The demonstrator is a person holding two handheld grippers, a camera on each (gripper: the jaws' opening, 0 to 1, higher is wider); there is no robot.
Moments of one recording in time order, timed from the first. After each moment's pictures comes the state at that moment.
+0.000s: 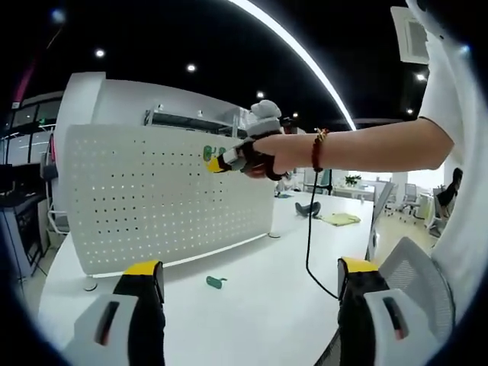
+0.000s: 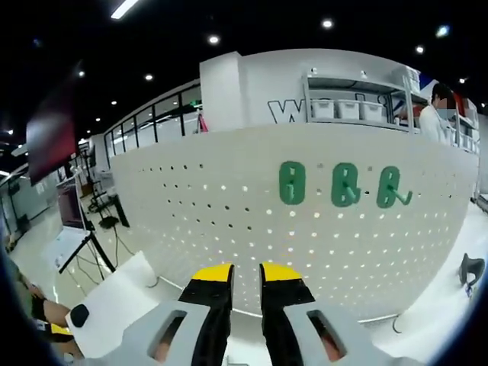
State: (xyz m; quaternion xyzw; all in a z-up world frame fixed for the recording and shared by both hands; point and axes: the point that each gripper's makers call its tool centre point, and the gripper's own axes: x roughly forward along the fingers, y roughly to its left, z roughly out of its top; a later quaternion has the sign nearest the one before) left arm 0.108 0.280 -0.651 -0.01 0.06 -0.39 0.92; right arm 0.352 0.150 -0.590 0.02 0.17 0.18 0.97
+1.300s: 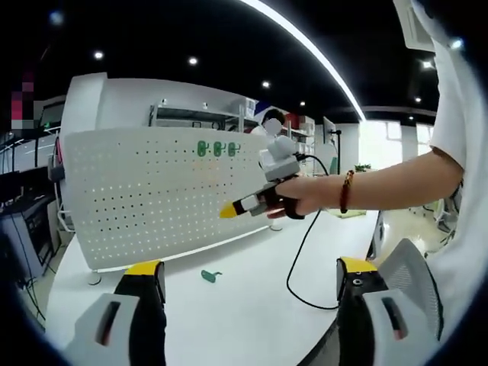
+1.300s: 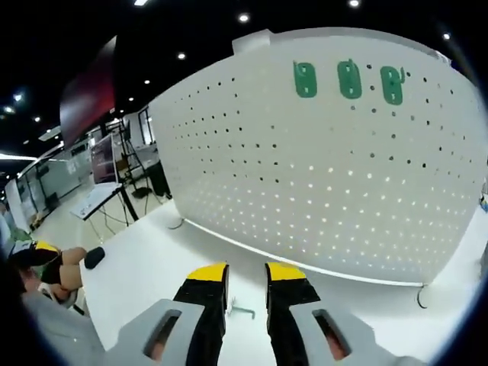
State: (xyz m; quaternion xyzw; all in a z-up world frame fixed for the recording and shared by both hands) left arm 0.088 0.253 -0.647 0.02 0.09 -0.36 0.93; right arm 0.289 0.142 -0.693 -0.01 0.23 0.28 0.93
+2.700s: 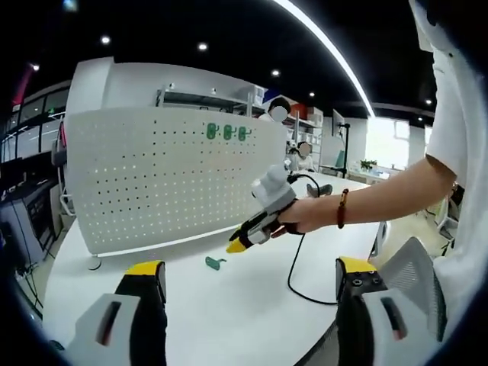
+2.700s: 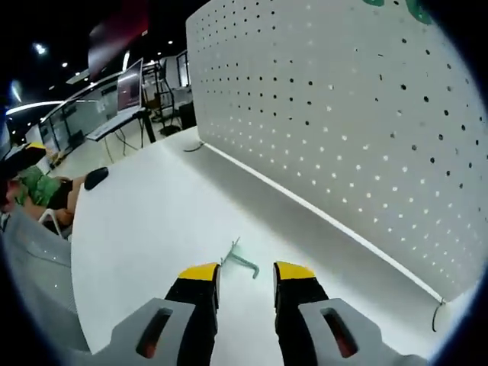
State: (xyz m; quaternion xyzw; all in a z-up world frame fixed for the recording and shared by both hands) left arm 0.103 0.263 -0.669 0.00 0.13 -0.34 0.93; right arm 0.285 0.161 -0.805 -0.13 0.32 0.39 0.85
